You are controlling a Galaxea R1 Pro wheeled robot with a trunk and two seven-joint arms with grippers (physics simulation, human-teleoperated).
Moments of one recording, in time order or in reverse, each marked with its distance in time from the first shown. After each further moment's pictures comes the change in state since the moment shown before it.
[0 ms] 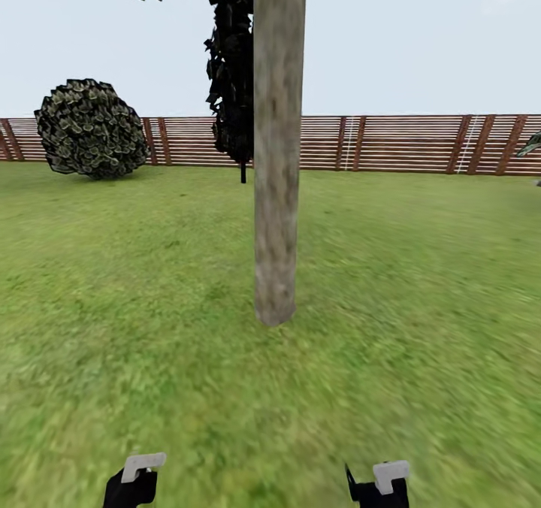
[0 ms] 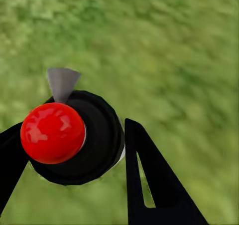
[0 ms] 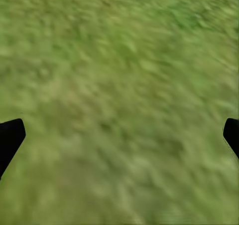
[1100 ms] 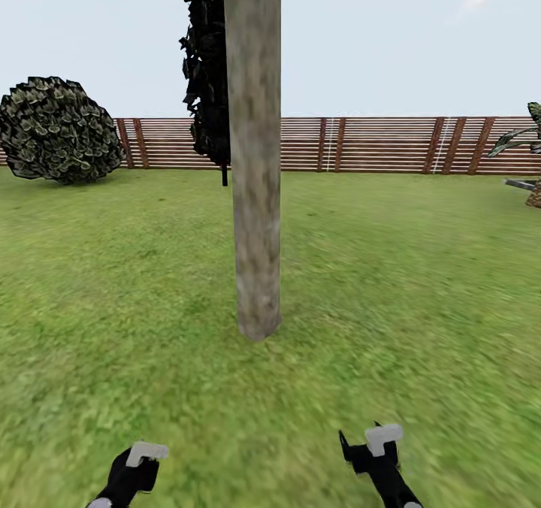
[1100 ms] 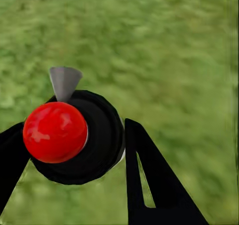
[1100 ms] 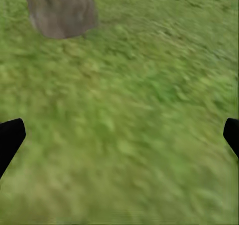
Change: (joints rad) left arm -0.024 0.030 -0.015 -0.030 -0.167 0.004 -0.063; right arm -0.025 -0.005 0.008 -0.147 0.036 0.004 0.030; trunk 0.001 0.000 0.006
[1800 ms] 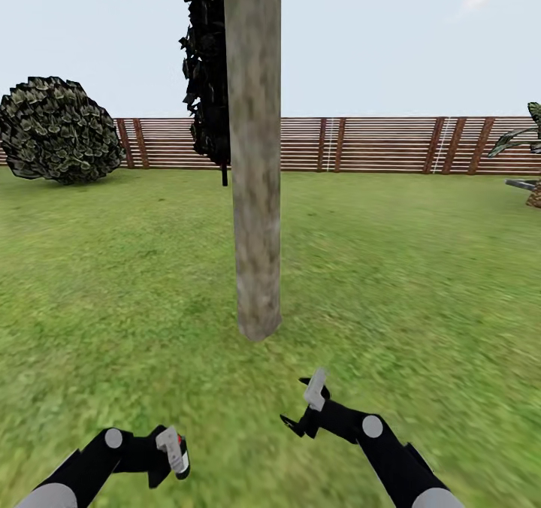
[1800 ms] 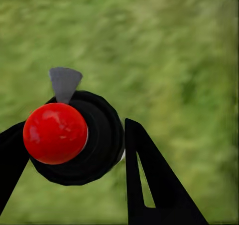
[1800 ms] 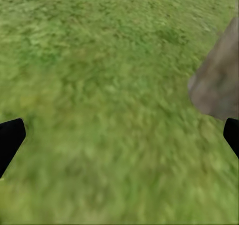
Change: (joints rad) left arm -0.168 0.050 0.001 -0.065 -0.597 0.059 -0.798; right arm -0.252 0.046 0.098 0.001 0.319 0.013 0.600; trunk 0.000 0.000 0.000
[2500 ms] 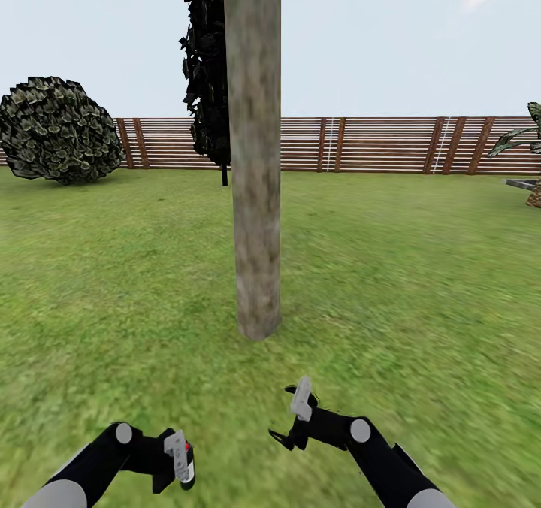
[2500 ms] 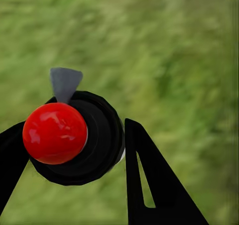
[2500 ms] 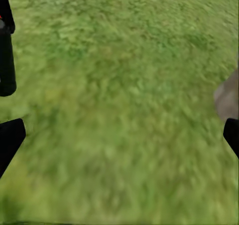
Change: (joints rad) left arm 0.001 -0.031 0.000 -0.047 -0.088 0.013 -0.109; right arm -0.001 0.008 0.126 0.003 -0.001 0.002 0.004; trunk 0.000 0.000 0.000
